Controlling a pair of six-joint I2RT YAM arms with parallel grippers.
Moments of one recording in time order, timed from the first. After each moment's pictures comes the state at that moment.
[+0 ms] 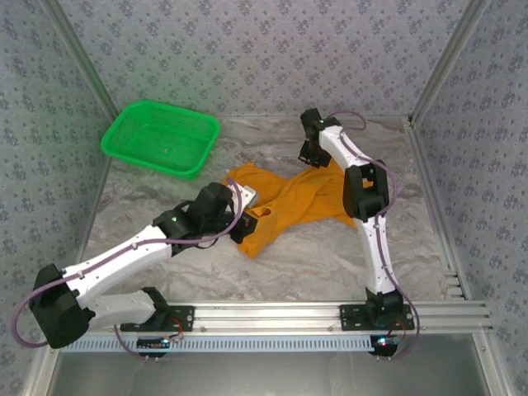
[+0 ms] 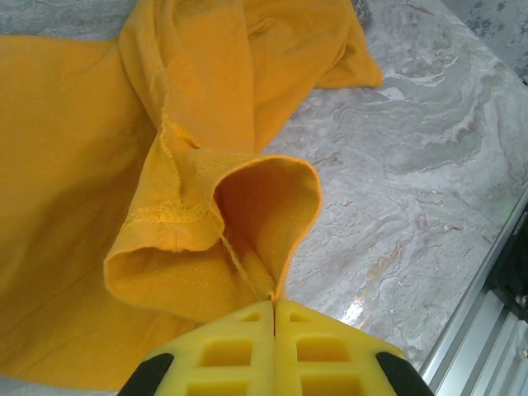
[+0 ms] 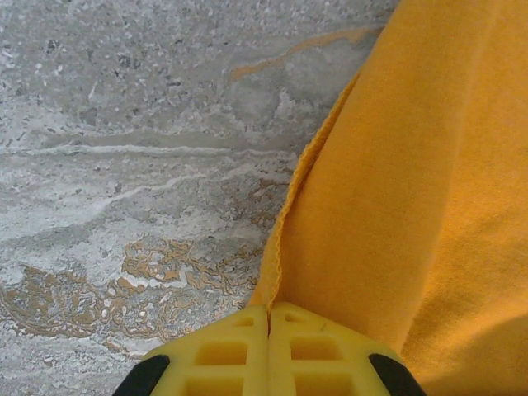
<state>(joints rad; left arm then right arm) -0.86 1.13 0.87 -0.43 0.16 -0.27 0.29 2.45 2.20 -1.05 0.12 0.70</state>
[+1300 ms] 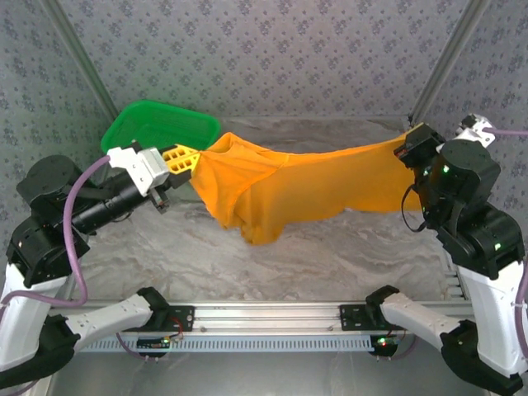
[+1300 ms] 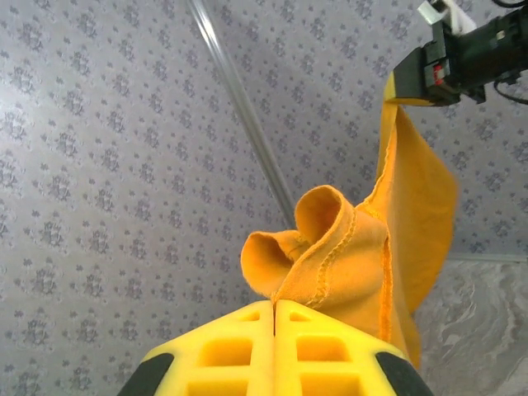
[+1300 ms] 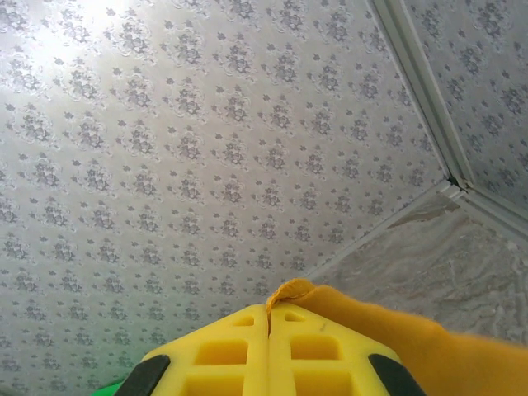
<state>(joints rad) -0.78 0.93 1.68 -0.69 0.23 0.37 0.49 0.98 1.73 -0.91 0.62 0.72</state>
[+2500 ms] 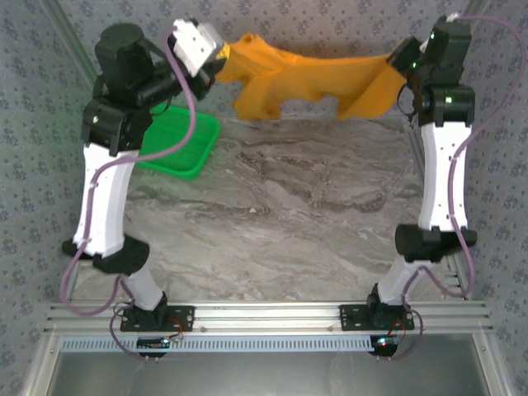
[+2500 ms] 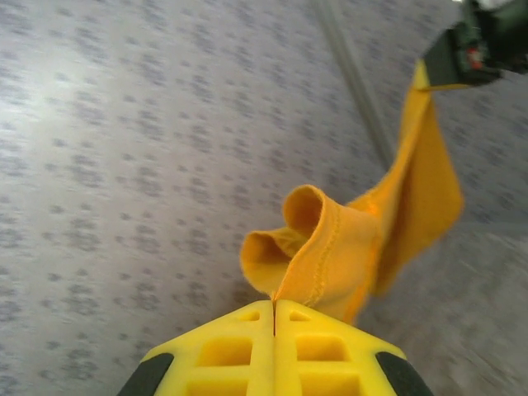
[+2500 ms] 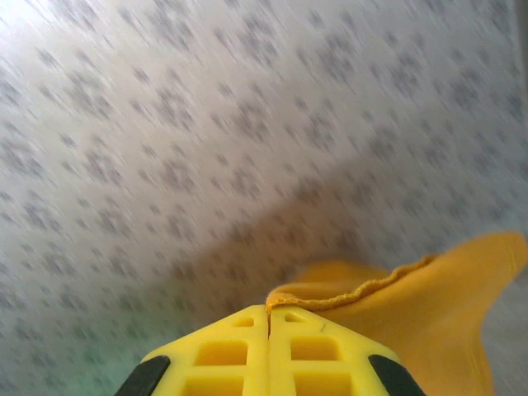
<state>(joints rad) -0.48 1.65 2.44 -0.83 0.38 0.53 -0.01 1.68 2.24 -0.81 0.00 0.60</state>
